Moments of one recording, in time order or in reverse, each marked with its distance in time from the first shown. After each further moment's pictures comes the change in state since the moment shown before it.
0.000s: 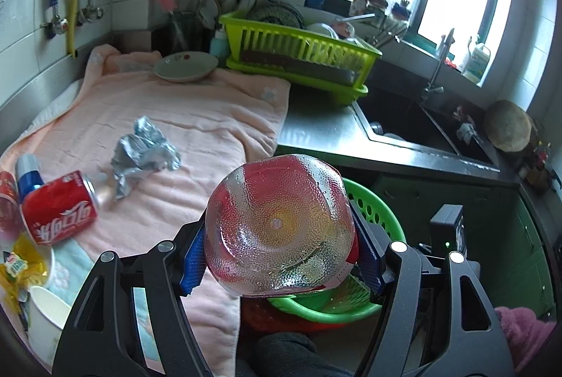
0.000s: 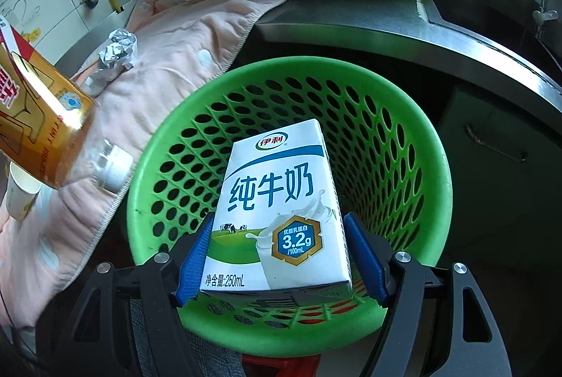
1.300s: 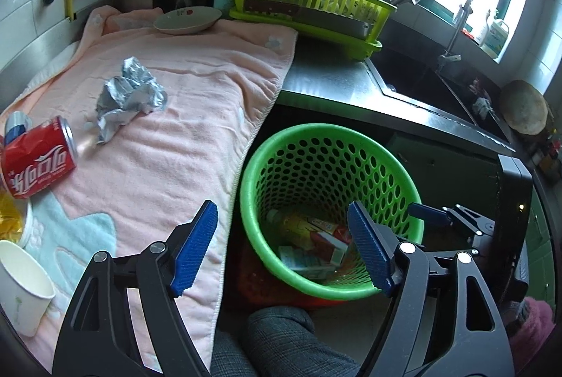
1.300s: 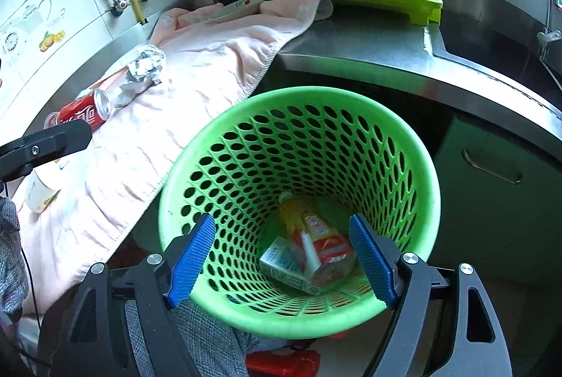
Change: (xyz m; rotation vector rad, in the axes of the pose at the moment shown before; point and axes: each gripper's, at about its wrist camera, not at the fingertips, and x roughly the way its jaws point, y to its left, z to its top) left arm 0.034 -0.013 -0.039 -0.030 0.117 0.060; right arm -0.035 0.019 0.006 -0.055 -0.088 0.050
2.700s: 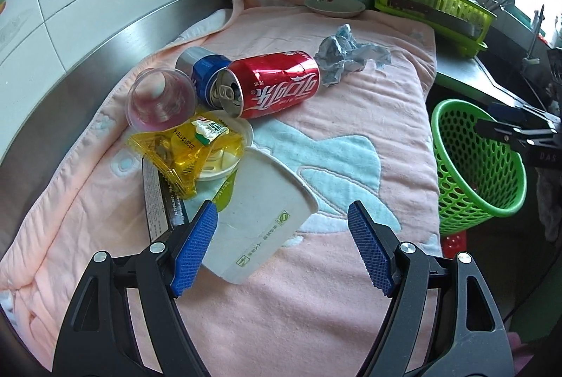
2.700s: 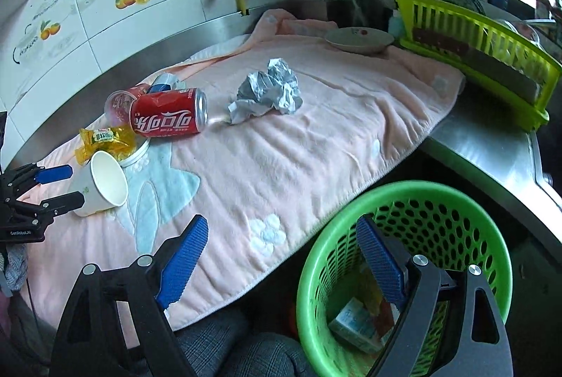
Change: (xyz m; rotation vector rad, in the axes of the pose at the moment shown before) left arm -0.103 0.180 -0.069 -0.081 0.037 0.337; right arm 0.025 0.145 0.074 -0.296 -0.036 0.155
